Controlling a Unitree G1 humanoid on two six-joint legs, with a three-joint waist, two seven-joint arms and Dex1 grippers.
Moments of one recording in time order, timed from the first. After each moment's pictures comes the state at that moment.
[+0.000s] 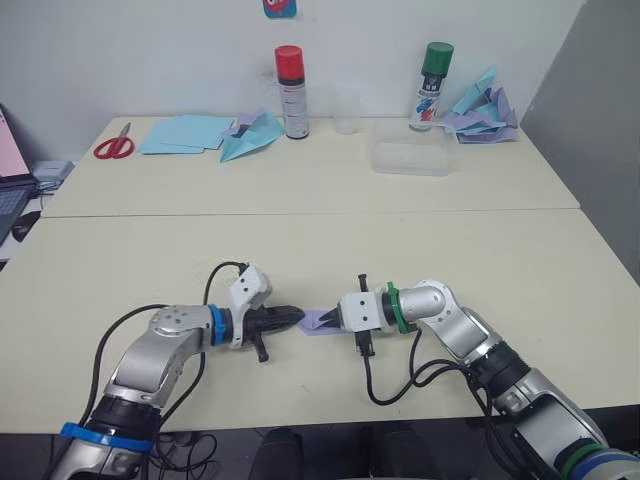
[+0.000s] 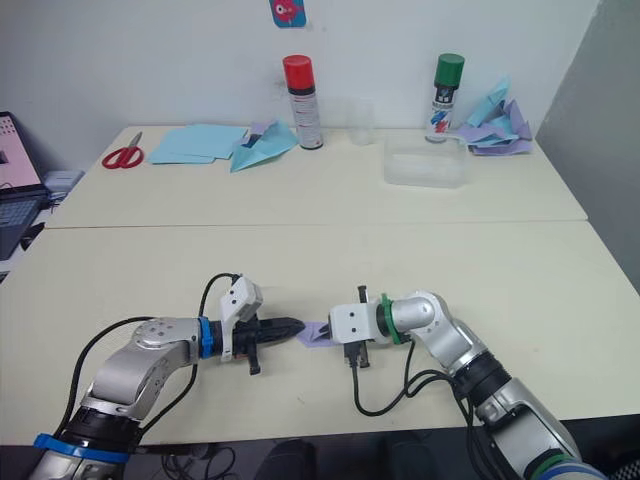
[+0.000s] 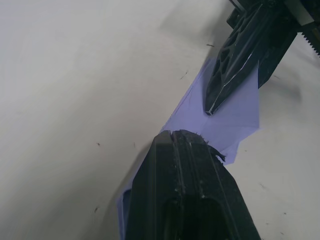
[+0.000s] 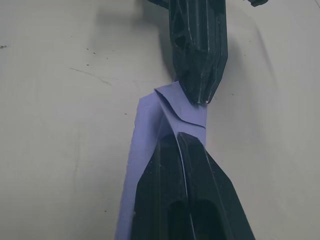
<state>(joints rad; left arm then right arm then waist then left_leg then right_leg) -0.21 0.64 -0.11 -0.03 -0.35 0.44 -1.01 -0.55 -0.36 0.53 0.22 -0.17 -0.15 1.02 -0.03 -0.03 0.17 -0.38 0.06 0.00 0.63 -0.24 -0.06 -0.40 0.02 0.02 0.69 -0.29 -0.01</state>
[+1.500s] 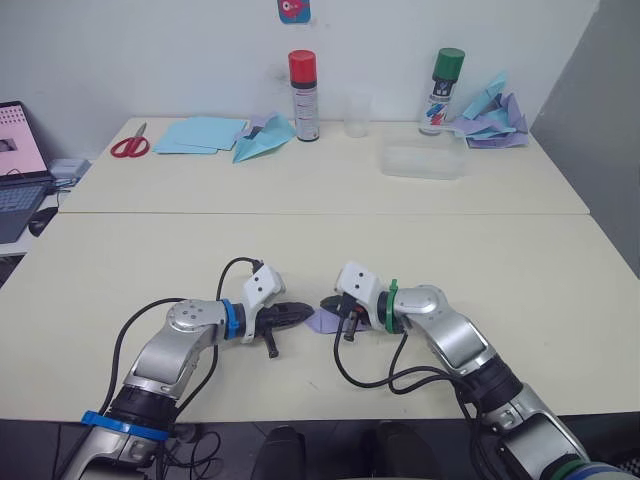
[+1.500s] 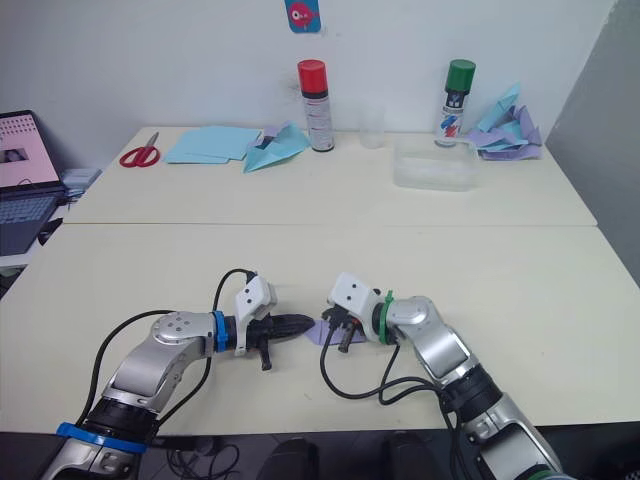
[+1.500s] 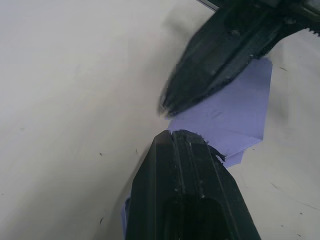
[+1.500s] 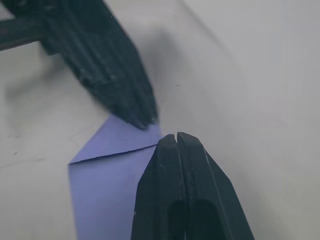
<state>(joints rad) -0.26 0.59 -0.16 0.05 -0.28 0.36 -1.01 -0.48 -0.24 0.44 0.04 -0.01 0.50 0.78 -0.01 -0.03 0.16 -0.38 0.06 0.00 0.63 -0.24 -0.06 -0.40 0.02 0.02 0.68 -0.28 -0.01</state>
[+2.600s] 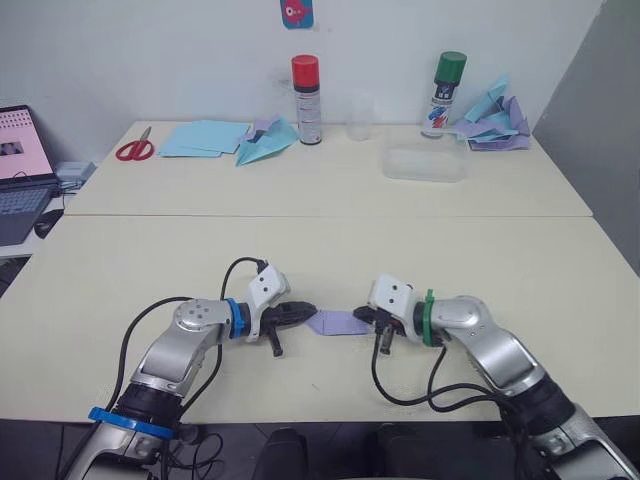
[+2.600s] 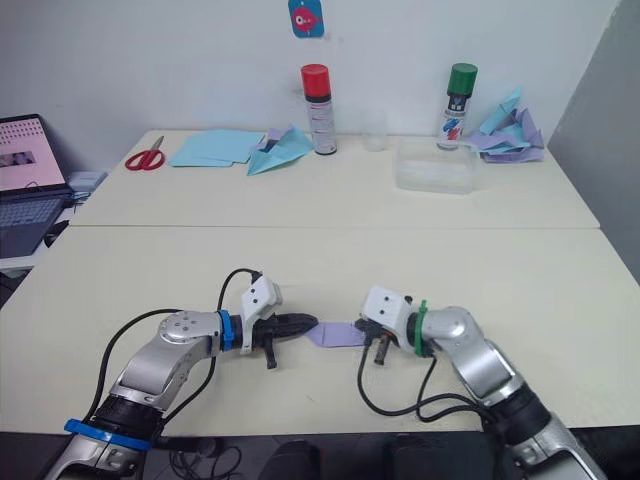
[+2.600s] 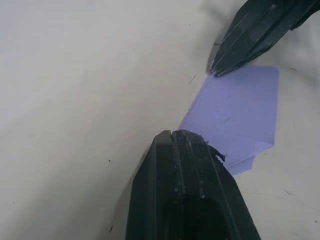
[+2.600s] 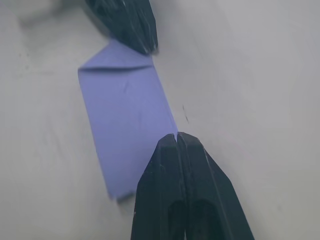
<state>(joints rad) -0.28 0.58 -0.19 0.07 -0.26 0.34 -0.98 -0.33 -0.49 0.42 -0.16 -0.01 0.48 0.83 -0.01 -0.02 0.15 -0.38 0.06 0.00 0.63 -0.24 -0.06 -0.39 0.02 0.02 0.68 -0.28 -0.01</state>
